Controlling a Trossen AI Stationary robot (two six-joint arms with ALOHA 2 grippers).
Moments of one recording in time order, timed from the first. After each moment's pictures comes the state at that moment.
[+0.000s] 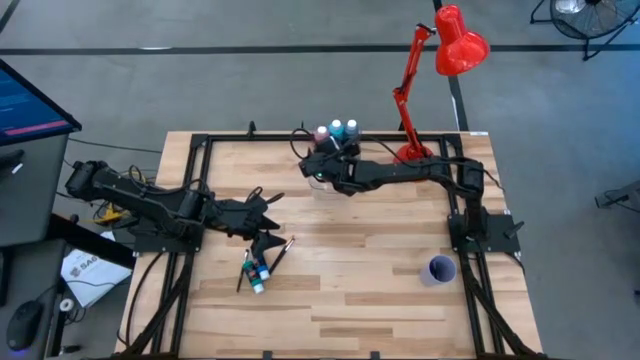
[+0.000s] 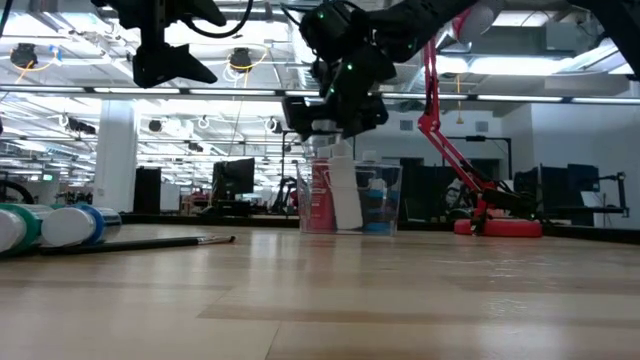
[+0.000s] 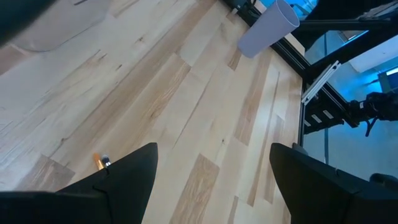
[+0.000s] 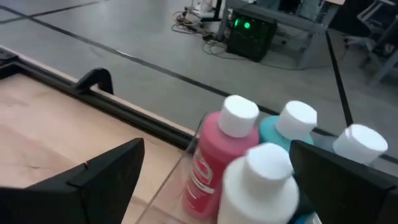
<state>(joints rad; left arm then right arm) -0.24 1.05 0.75 -0.29 -0.19 -0.82 -0.17 2.00 1.46 -0.10 0.94 0.39</state>
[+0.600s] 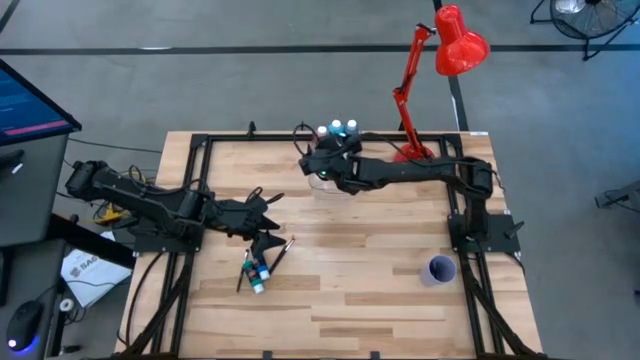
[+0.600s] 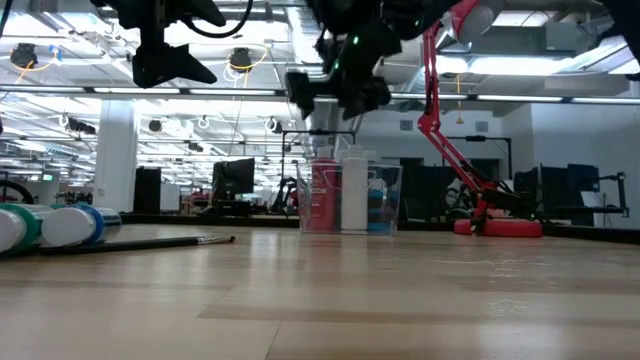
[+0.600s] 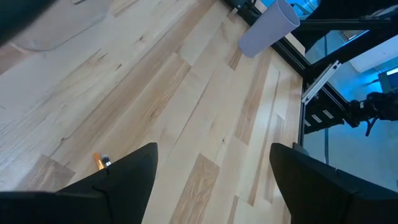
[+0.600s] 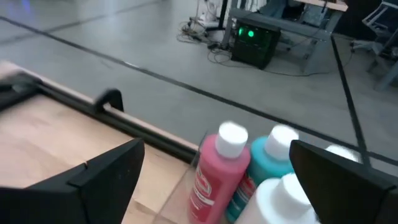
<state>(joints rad) -0.24 1.05 0.75 -0.29 -0.19 -0.82 -0.15 1.92 1.48 -0.14 0.95 0.38</state>
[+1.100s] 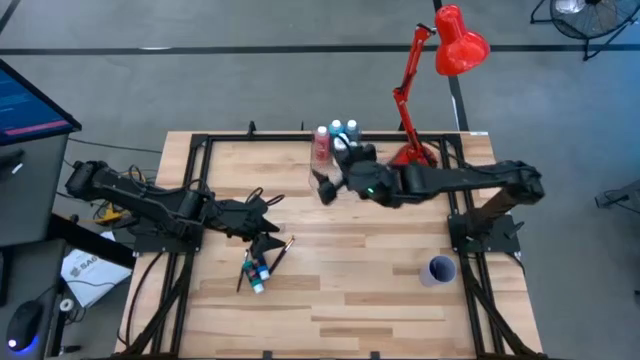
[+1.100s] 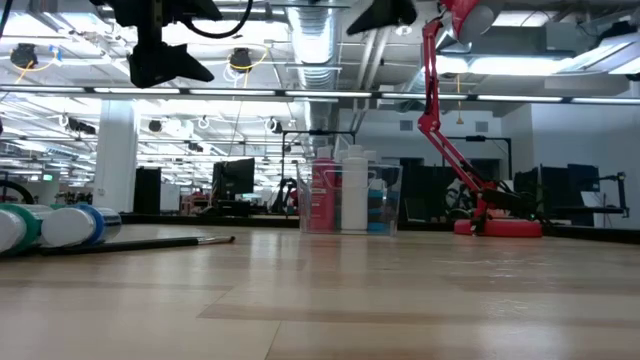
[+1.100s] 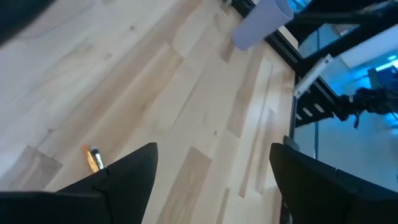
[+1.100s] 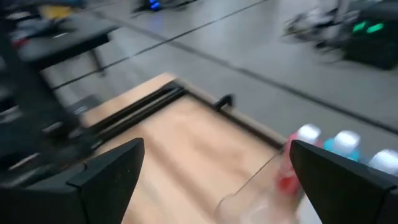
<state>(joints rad) -0.24 1.05 0.75 -0.29 -0.14 -0.84 0.09 1.57 1.48 -0.38 0.71 0.44</state>
